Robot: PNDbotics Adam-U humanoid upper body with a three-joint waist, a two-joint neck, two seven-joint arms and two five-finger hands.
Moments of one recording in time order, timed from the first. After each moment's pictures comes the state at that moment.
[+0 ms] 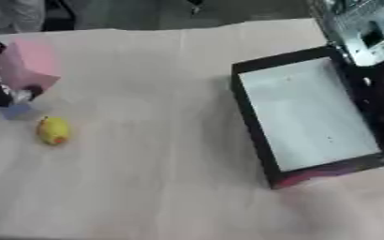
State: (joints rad) left arm -0.71 0.60 -0.26 -1.63 -0.44 0.53 -0.22; right arm -1.05 -0.52 0.24 -1.55 0.08 0.27 0.23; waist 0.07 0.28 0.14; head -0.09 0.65
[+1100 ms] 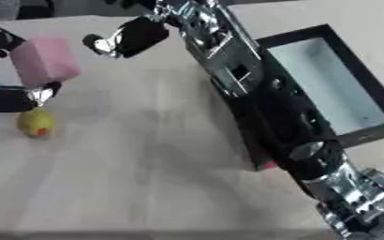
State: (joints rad) left arm -0.64 0.42 -0.27 -1.71 -0.66 0.40 -0.04; right arm -1.05 -0.28 0.37 -1.55 0.32 0.24 0.44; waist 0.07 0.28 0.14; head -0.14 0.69
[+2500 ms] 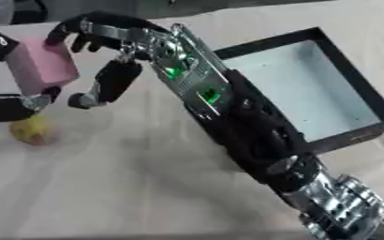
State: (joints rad) left arm -0.63 0.39 -0.28 -1.75 -0.58 0.36 -0.03; right arm -1.02 -0.23 0.43 -1.57 0.37 0.20 0.55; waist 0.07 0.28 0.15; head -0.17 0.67
